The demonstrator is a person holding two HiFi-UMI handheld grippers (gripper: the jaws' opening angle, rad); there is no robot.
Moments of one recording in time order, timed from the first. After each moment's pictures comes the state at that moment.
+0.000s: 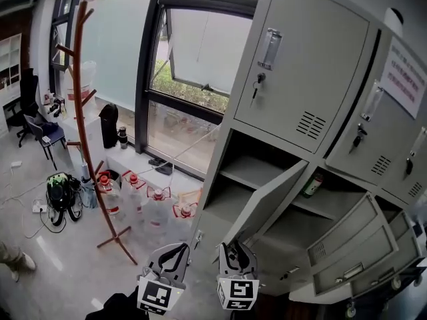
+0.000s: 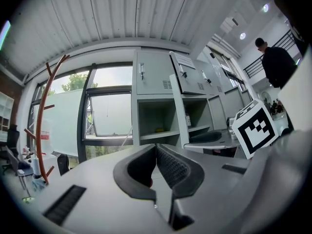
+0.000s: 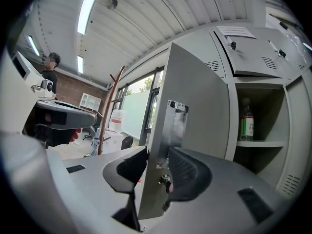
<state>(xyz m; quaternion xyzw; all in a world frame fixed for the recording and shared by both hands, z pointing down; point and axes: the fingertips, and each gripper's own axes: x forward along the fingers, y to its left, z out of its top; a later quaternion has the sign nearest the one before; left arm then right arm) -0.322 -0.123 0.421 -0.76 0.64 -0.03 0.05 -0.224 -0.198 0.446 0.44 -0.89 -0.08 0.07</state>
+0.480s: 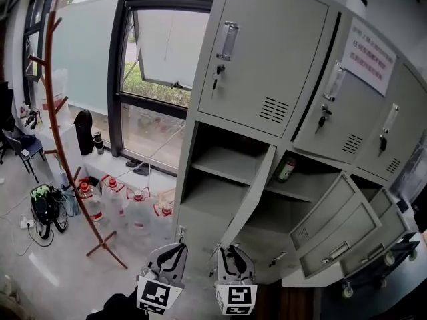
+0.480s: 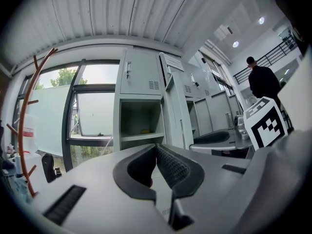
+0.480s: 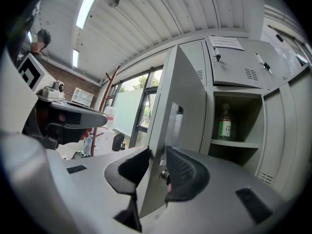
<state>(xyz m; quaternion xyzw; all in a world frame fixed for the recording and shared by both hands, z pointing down) -0.265 -0.124 0.421 -0.81 0.59 -0.03 0.05 -0.159 -0.164 0.448 0.49 -0.86 -0.08 0.08</state>
